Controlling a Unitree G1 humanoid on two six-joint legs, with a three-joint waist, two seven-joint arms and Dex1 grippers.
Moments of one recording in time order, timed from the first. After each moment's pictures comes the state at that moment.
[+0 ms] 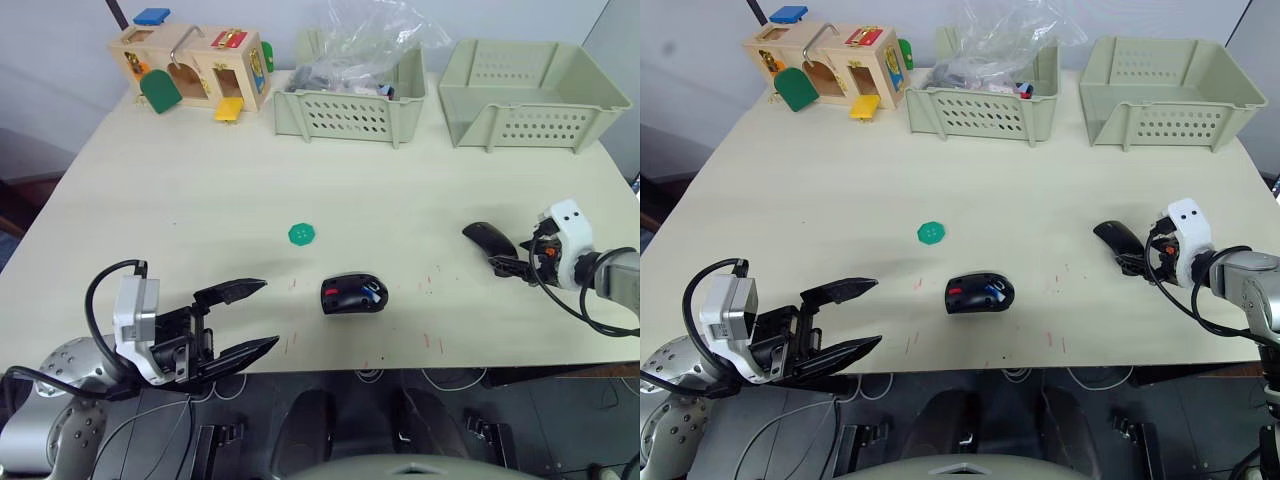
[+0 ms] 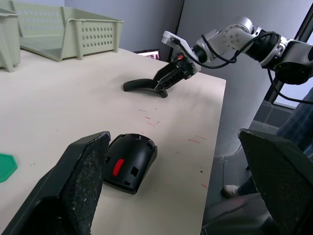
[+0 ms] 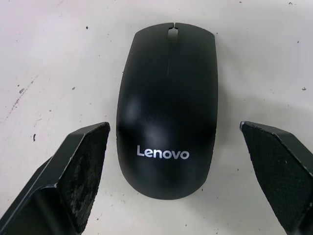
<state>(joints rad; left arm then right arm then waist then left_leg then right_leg) 0.28 0.69 0.42 -0.46 -0.83 0.34 -1.26 -0.32 -0.84 -0.11 -0.07 0.47 0.95 0.67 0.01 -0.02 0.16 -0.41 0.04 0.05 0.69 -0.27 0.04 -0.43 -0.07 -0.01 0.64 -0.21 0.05</state>
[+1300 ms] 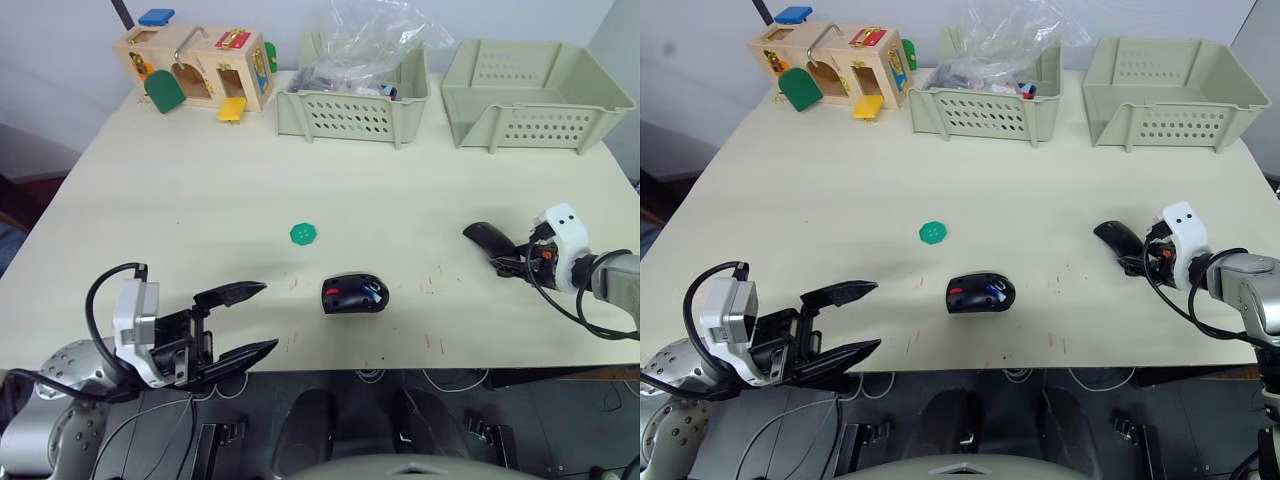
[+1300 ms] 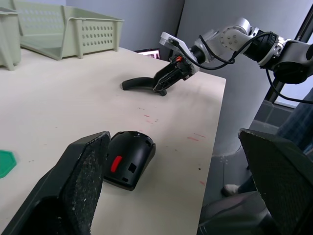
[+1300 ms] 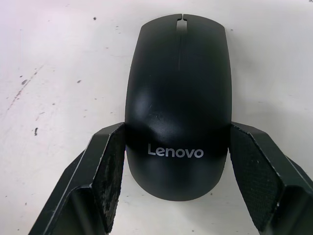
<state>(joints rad) 0.29 0.69 0.41 -0.45 -0.82 0.32 -1.28 -0.30 -0.83 -0.10 -0.09 0.44 0.93 0.69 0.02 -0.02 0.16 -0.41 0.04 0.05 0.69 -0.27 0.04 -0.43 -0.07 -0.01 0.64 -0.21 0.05</state>
